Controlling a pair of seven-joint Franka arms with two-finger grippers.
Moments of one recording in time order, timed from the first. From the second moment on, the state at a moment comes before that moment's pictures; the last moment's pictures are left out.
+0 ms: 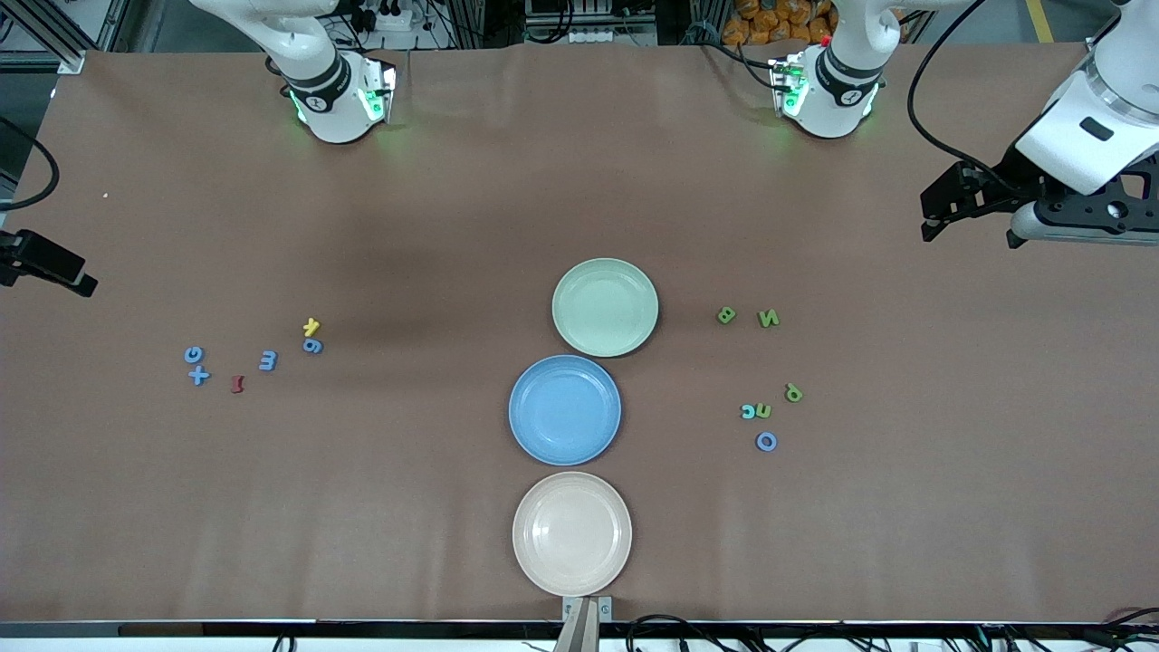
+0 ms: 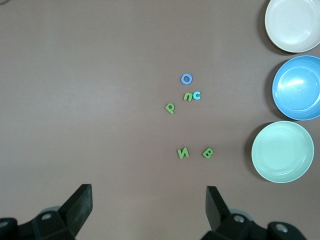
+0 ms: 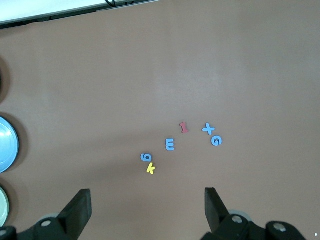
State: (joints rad) left arm -0.10 -0.02 -0.09 -1.57 -0.01 1.64 -0.10; right arm -0.06 0.10 -0.05 -1.44 0.02 1.61 0.06
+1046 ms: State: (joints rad) left arm -0.10 0.03 -0.09 -1.60 -0.01 1.60 -0.07; right arm -0.06 0.10 -0.05 -1.44 0.02 1.61 0.06
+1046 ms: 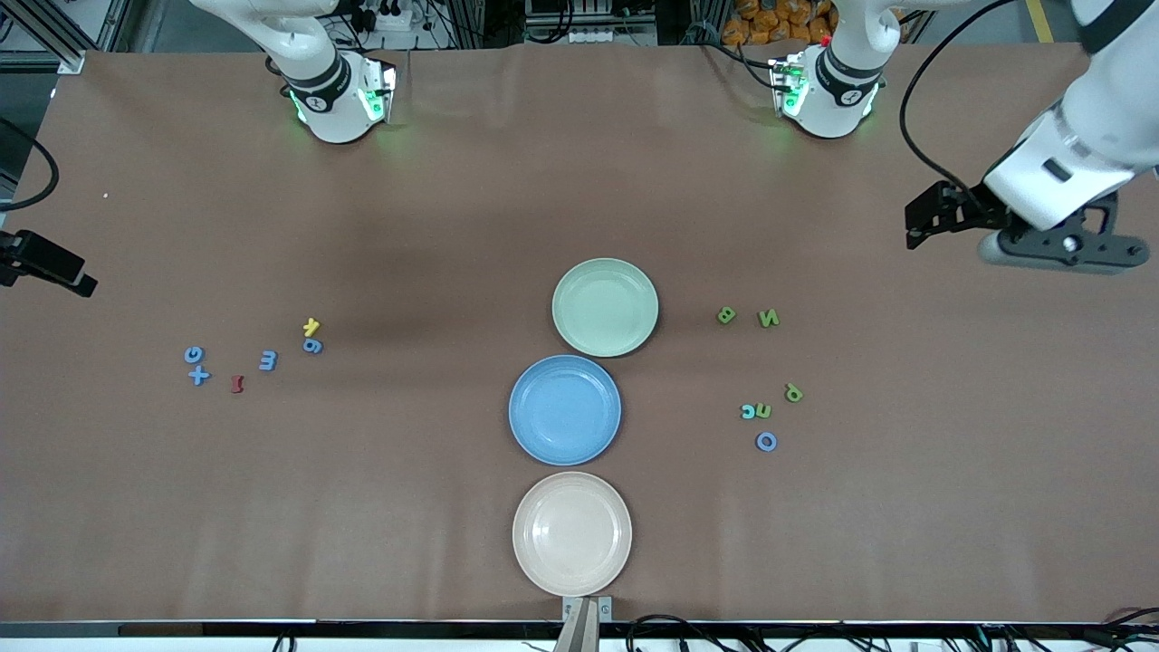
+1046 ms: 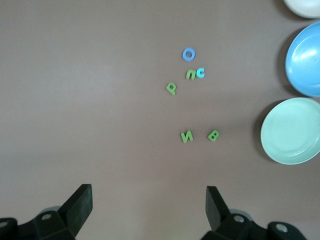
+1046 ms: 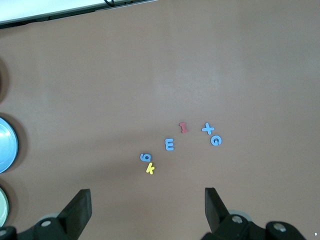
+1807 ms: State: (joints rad) left arm -0.10 0.28 -0.09 -1.64 -0.01 1.74 -0.45; right arm -0.10 0.16 -0.06 -1.46 0.02 1.61 0.04
